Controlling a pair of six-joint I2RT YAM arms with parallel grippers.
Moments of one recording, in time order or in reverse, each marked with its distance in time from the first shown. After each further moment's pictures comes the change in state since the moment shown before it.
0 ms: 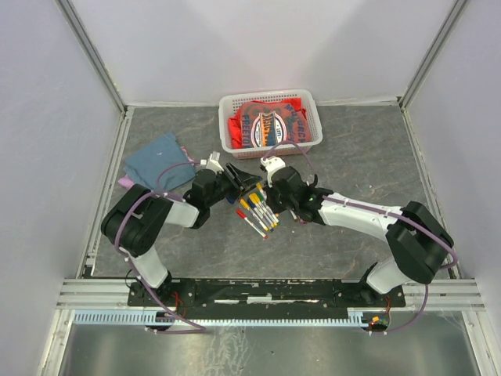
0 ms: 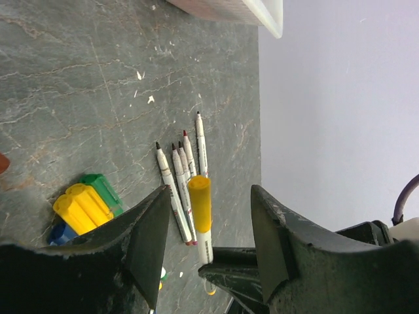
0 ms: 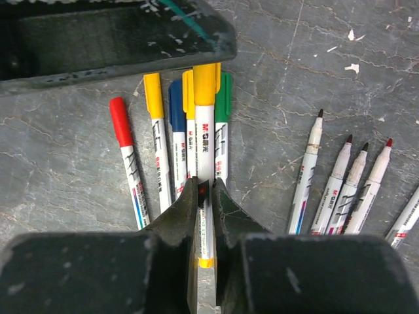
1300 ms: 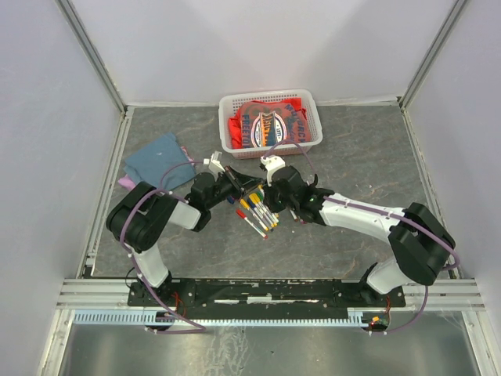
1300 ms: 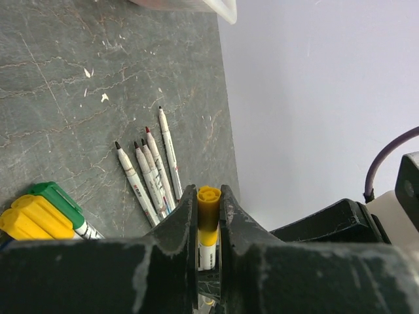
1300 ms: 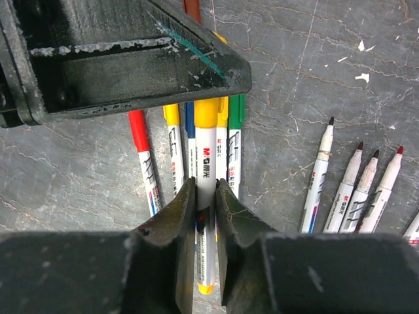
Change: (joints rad) left arm -0.014 0.051 -0.018 0.199 0.058 -0.040; right arm 0.010 -0.016 0.000 0.023 -0.023 0.020
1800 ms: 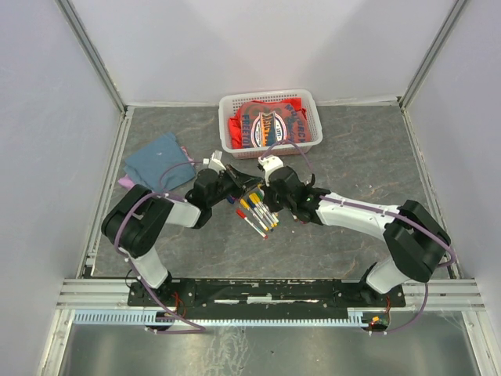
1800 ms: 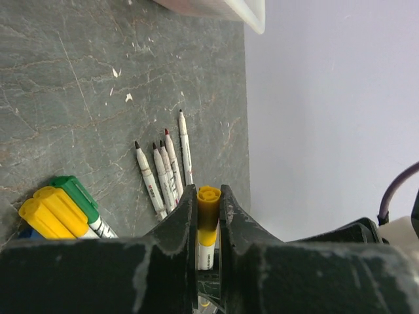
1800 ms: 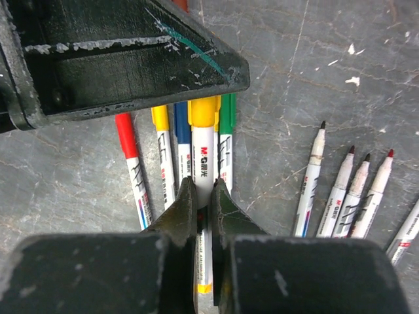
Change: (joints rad) left arm 0.000 -0.036 0.022 -0.135 -0.061 -0.010; right arm 0.005 0.036 0.013 -0.005 0.035 -0.007
